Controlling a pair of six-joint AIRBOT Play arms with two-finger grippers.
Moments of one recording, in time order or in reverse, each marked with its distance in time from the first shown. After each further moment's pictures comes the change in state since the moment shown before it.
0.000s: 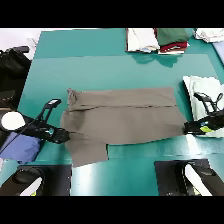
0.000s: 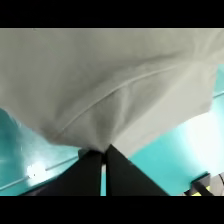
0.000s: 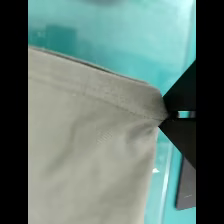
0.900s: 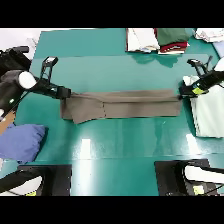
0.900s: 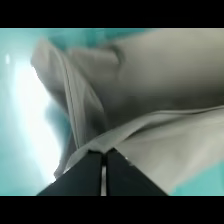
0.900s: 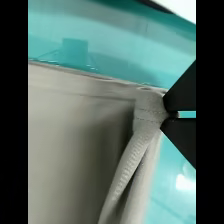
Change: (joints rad) left arm 0.081 -0.519 0.457 0.221 0.378 0.082; right arm 0.104 -0.624 0.588 0.010 -0.134 0.023
